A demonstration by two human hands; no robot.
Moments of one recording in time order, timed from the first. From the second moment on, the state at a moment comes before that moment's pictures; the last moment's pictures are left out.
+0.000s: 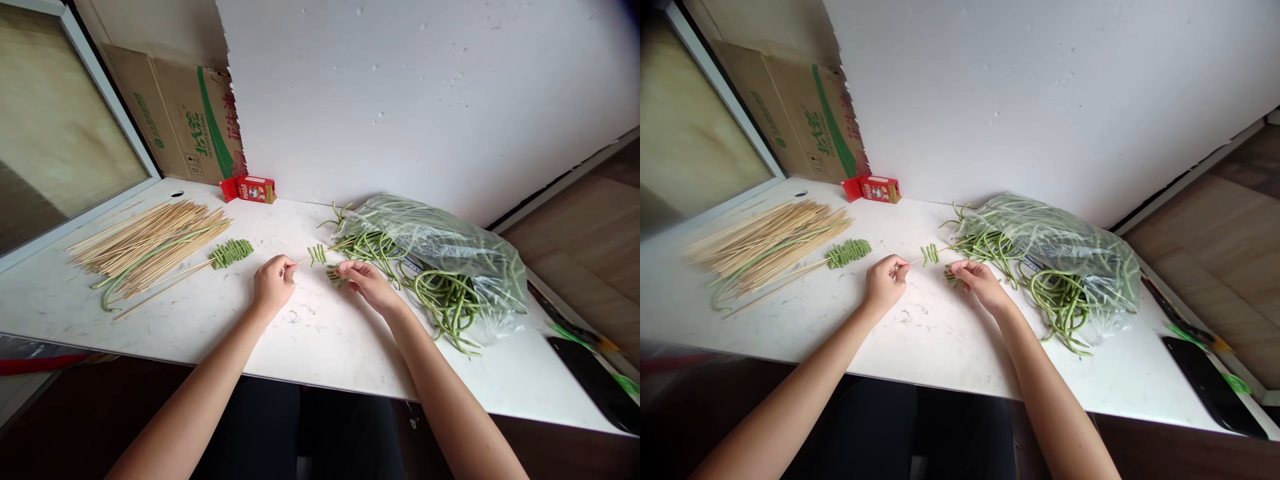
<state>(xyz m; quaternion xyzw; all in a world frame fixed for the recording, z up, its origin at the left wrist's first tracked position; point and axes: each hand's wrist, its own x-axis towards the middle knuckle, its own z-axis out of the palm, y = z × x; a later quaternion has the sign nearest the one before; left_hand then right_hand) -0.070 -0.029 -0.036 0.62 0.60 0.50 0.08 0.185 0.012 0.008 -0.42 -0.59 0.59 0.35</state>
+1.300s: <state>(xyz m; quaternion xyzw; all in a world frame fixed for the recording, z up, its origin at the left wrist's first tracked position) -0.069 -0.032 -0.032 0.64 0.59 0.48 0.07 0.195 0.028 0.007 -0.42 -0.43 0.63 0.50</state>
